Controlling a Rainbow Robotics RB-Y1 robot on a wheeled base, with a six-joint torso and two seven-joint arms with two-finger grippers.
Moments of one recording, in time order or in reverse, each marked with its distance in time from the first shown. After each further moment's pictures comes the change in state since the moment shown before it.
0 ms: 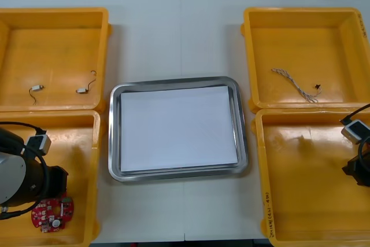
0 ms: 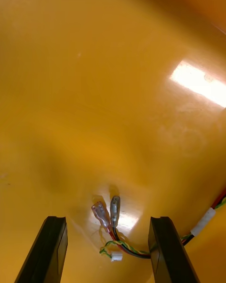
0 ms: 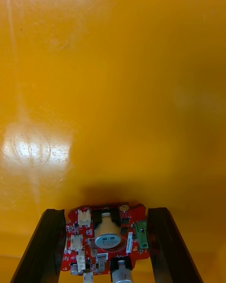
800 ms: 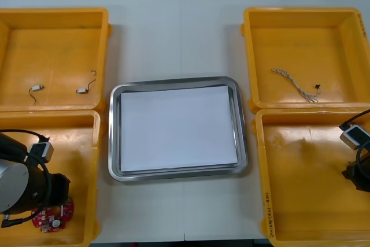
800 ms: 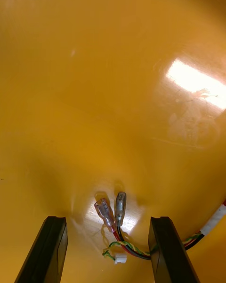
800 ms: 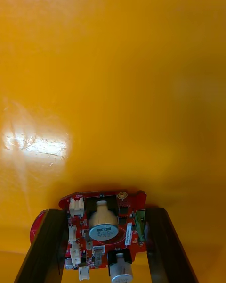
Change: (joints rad) right arm 0.030 0.000 0.024 0.000 0.036 -0.048 -0.004; left arm 0.033 0.000 -0.021 0.000 0.000 -0.009 0.000
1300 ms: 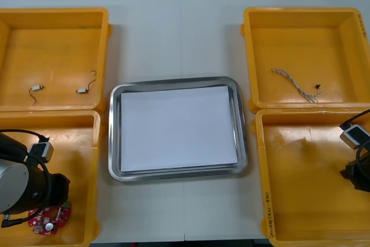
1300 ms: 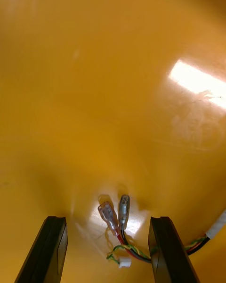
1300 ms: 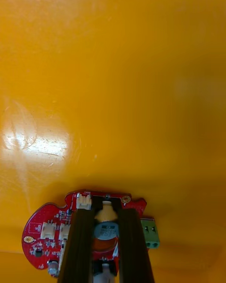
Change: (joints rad) right arm 0.000 0.000 0.000 0.022 -0.030 -0.029 -0.006; left arm 0.000 0.000 0.000 0.000 -0.001 0.000 0.000
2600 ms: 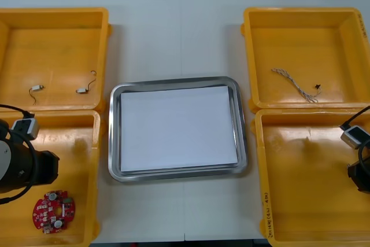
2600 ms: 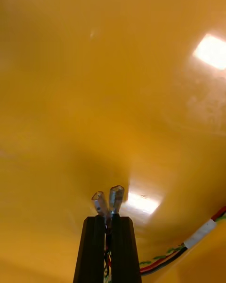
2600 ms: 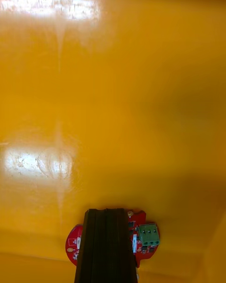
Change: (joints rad) right arm -0.073 -0.014 -0.010 0.030 -0.089 0.184 0.000; left arm -0.098 0.000 0.094 -0.064 0.013 0.084 0.000
